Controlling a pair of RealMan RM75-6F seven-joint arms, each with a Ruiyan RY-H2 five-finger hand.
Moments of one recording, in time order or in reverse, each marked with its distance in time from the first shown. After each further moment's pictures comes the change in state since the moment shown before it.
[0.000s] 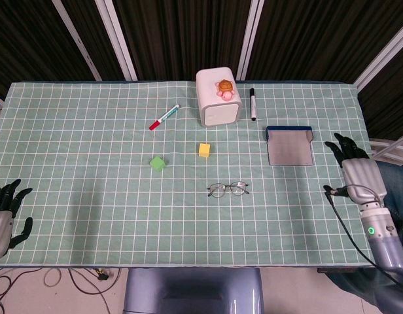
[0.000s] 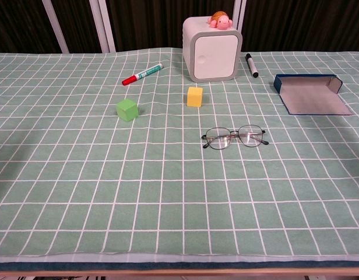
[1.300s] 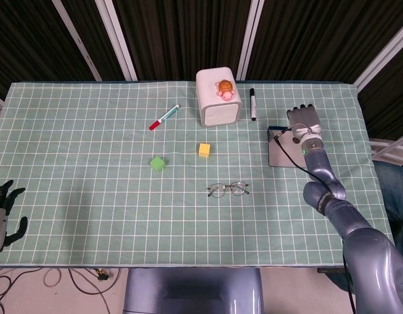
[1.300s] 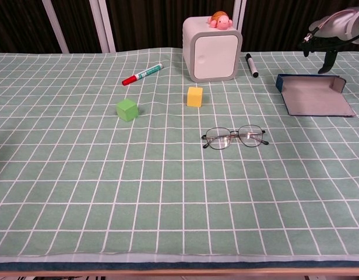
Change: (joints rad) left arm -0.012 0.017 -0.024 -0.023 -0.123 -0.067 -0.024; right arm 0.622 -0.595 0.025 1.134 0.472 -0.829 -0.328
